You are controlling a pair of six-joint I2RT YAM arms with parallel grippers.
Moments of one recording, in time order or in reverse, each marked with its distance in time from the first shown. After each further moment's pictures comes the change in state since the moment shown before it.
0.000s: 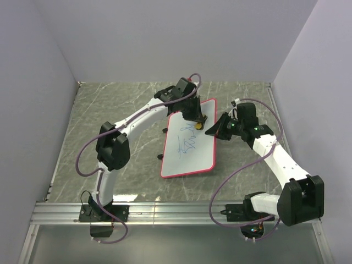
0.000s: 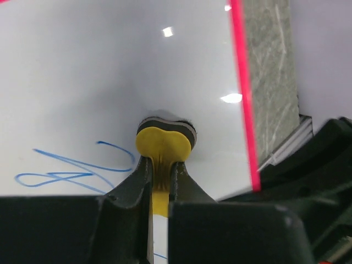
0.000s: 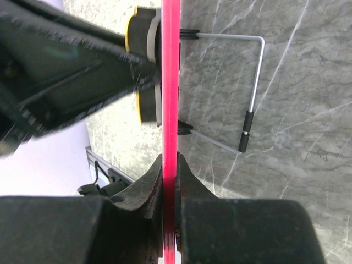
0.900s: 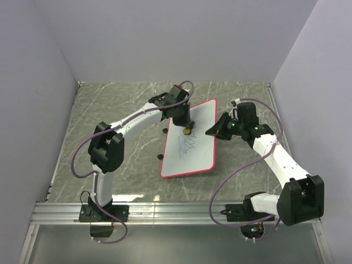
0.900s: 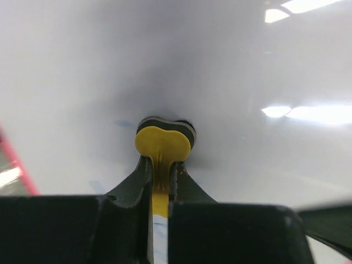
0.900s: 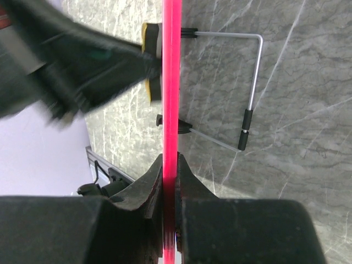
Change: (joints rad) left arm 0.062 -0.088 -0.280 0.060 -0.127 0.042; right arm -0.001 0.005 0.014 -0.021 -0.001 -0.001
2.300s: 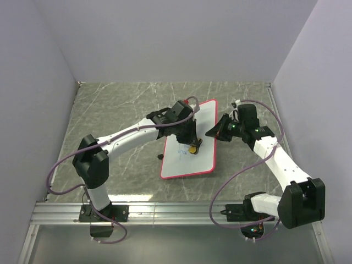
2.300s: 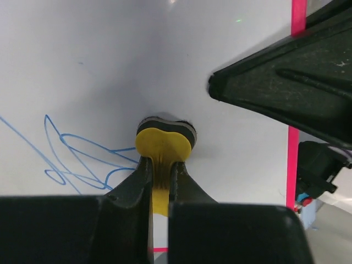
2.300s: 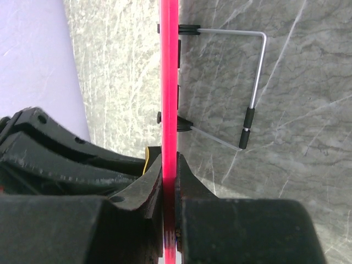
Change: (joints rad) left arm -0.186 -0.236 -0.204 0.035 0.069 -0.096; right arm 0.001 -0.027 -0.026 0.009 -0.007 0.005
